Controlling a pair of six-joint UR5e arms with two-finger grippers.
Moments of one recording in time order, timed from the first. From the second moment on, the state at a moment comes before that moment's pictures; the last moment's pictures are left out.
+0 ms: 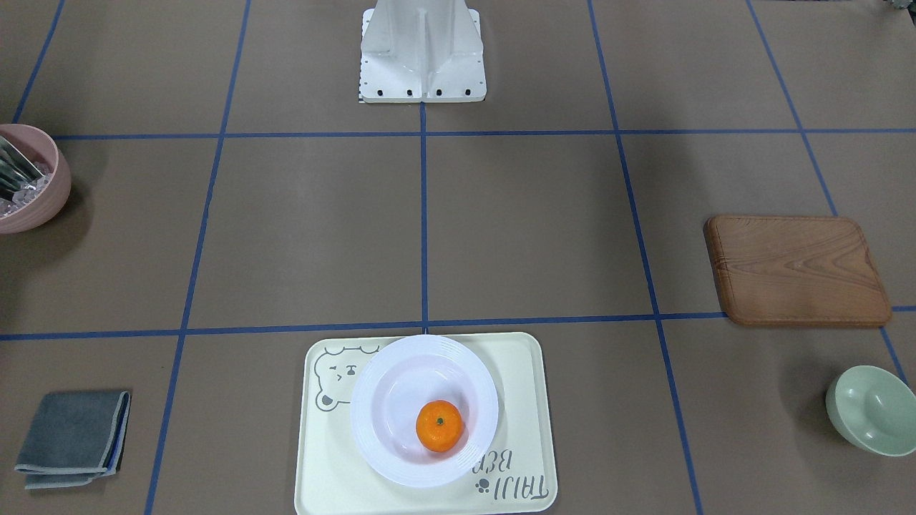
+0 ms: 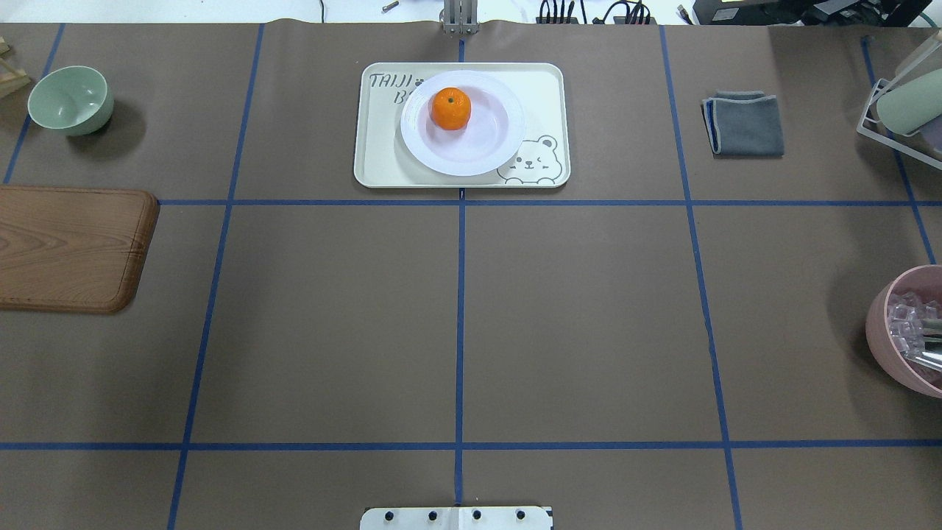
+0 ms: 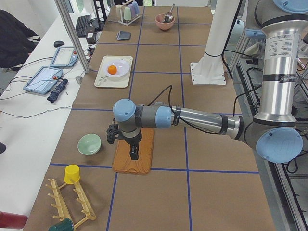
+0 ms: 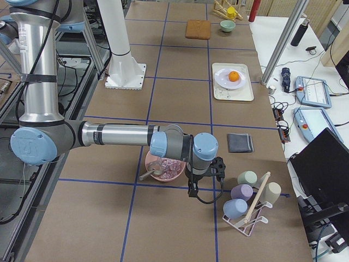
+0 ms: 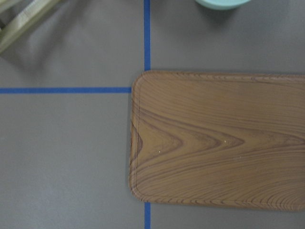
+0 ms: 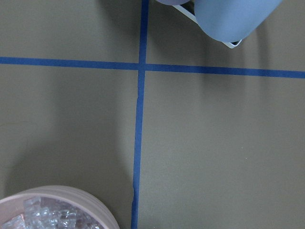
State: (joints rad) left arm -1.52 -1.55 -1.74 -1.41 -2.36 -0.09; right arm 1.59 -1.59 1.60 -1.71 2.35 -0.14
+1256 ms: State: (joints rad) left arm -1.57 -1.52 -1.69 -1.41 -2.36 -0.08; right arm 1.60 -1.59 1.59 -1.70 2.38 -0.13
